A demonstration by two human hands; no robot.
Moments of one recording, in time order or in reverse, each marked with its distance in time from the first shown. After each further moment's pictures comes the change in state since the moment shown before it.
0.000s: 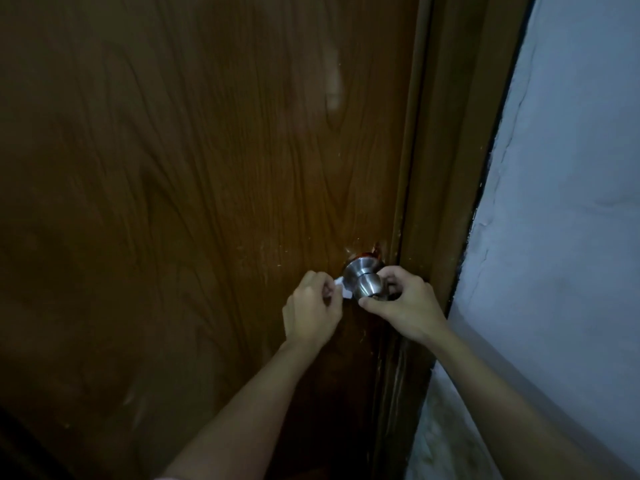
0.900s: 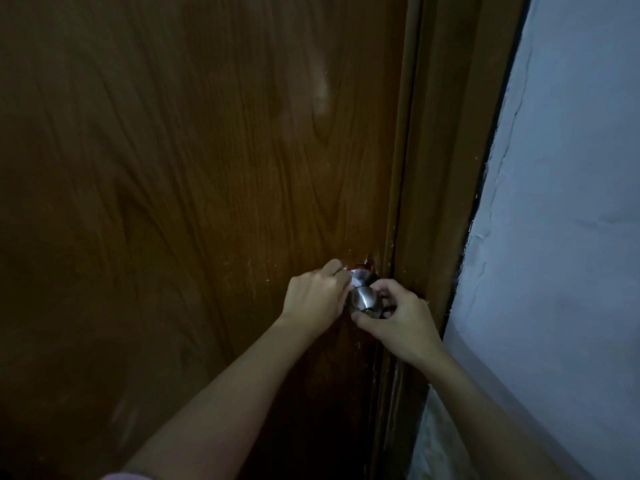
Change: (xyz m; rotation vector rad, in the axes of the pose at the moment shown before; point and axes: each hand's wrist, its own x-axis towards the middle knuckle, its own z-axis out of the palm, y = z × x) left_hand 0.040 0.014 -0.008 0.337 -0.048 0.561; right_hand 0.003 0.012 0.006 0.020 0.029 -0.029
